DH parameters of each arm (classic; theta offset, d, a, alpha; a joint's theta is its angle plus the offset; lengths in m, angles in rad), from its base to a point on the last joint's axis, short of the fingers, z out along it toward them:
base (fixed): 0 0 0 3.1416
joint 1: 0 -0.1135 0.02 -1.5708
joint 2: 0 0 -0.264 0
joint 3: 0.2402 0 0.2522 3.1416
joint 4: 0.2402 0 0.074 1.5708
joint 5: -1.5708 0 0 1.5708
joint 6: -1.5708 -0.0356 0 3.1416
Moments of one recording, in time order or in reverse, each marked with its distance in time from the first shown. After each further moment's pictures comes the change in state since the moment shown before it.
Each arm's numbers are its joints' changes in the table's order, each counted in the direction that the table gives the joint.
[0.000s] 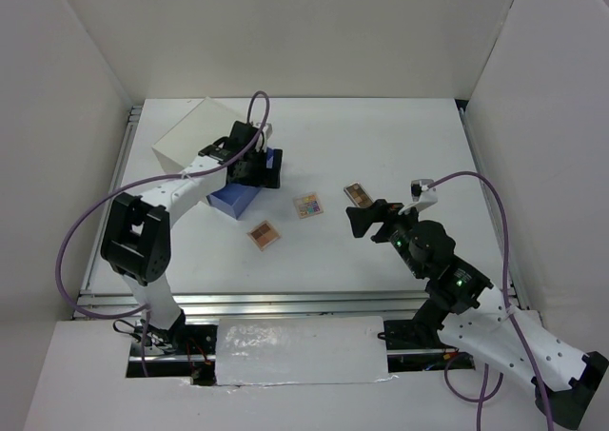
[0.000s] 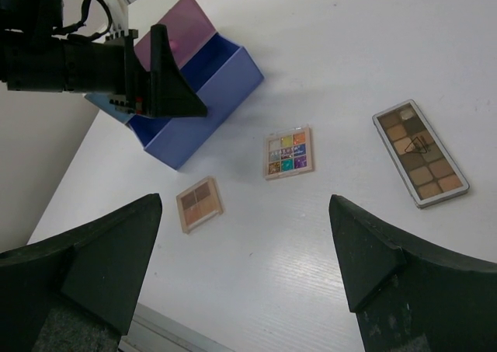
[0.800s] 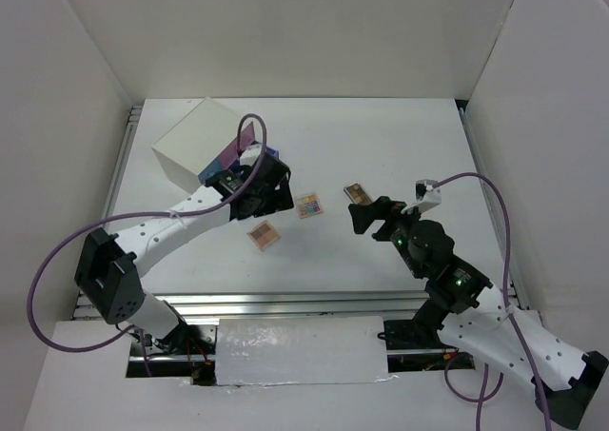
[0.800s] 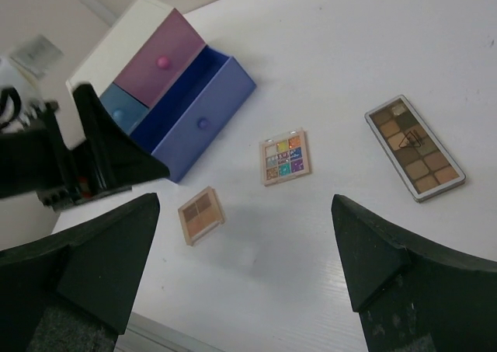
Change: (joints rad) left arm 0.304 0.256 -0.076 0.234 0.374 0.565; right arm 0.000 -0.011 0.000 0.008 -0.055 -0.064
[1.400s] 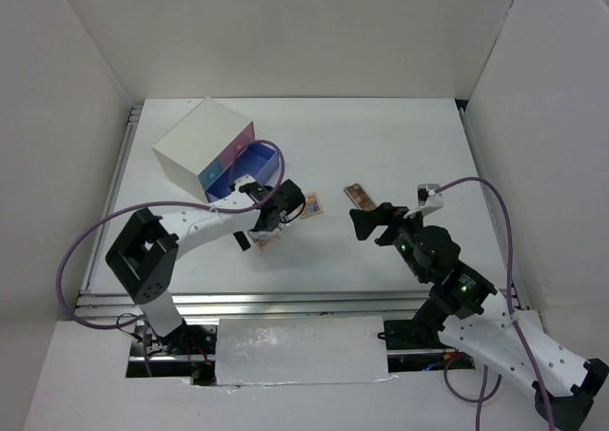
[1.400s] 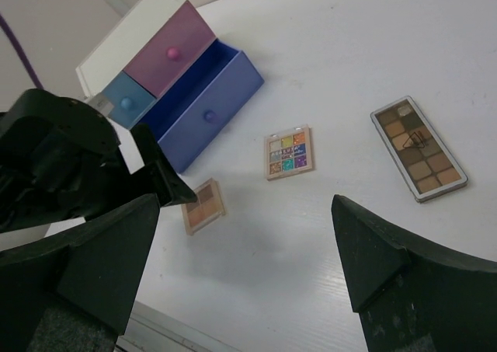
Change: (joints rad) left arm 0.079 -0.169 -0.065 0.244 0.165 0.569; right arm 0.000 0.074 -0.027 0.011 0.036 0.033
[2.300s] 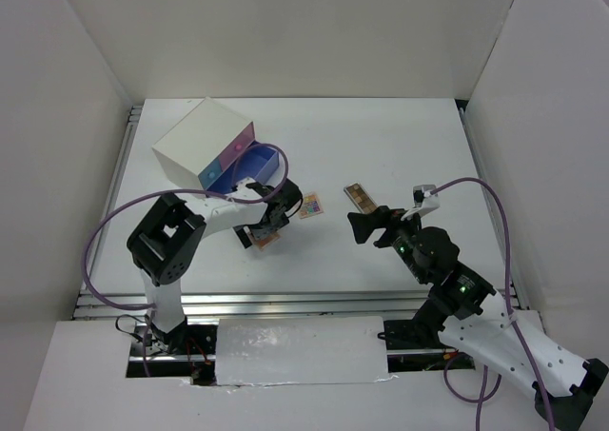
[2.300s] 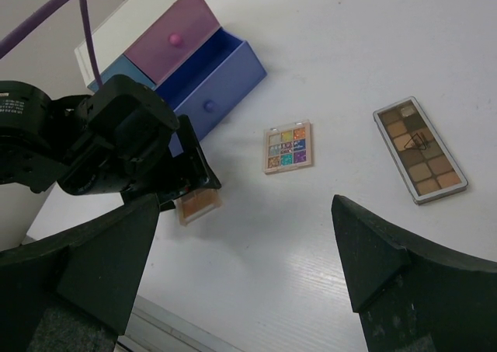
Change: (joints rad) left arm -0.084 -0.179 -0.024 -0.171 -0.013 -0.054; right arm 0.000 0.006 -0.018 -0.012 0.040 0.050
